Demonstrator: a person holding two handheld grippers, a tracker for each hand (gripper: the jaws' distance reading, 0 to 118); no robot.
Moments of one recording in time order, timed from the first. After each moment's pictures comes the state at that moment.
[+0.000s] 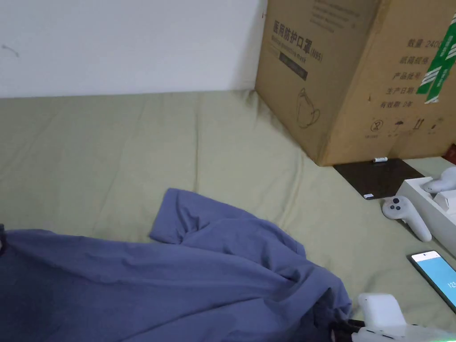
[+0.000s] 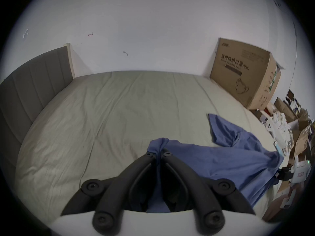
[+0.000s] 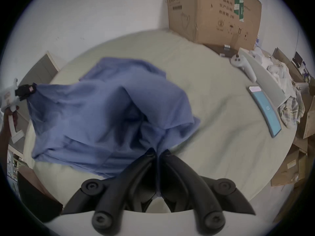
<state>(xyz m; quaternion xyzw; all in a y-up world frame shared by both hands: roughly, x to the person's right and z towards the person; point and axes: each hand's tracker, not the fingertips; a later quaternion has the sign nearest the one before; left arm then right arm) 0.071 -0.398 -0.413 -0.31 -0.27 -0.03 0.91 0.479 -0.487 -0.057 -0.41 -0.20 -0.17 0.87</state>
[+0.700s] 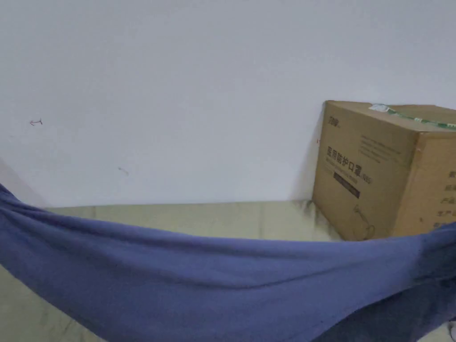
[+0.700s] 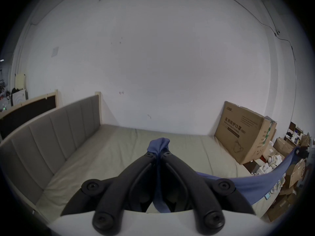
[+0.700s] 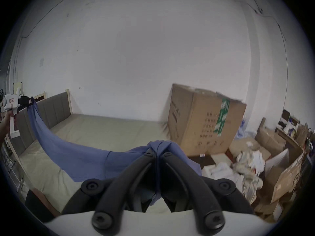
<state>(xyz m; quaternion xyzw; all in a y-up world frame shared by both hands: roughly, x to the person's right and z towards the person) -0.080 -0.144 -0.419 -0.13 -0.21 0.04 0.97 0.499 -0.136 -0.034 -0.15 -0.23 0.02 0.96</state>
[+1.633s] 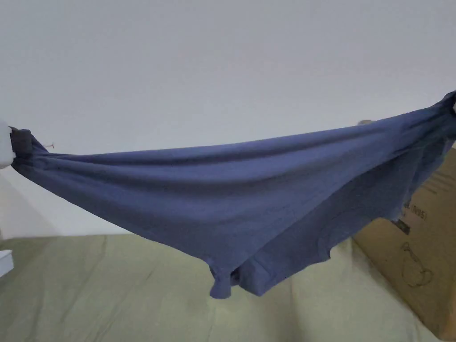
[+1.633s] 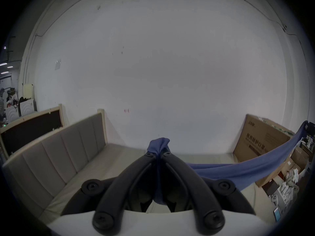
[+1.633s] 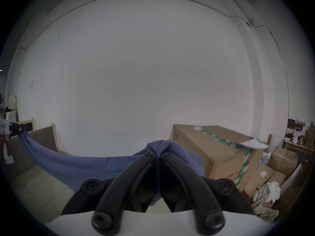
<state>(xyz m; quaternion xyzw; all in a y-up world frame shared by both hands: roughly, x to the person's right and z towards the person) 0.021 -0.112 -0.586 -0.11 -0.15 0.03 0.98 0.587 -0.063 -0.281 -0.02 -0.25 0.03 0.97</state>
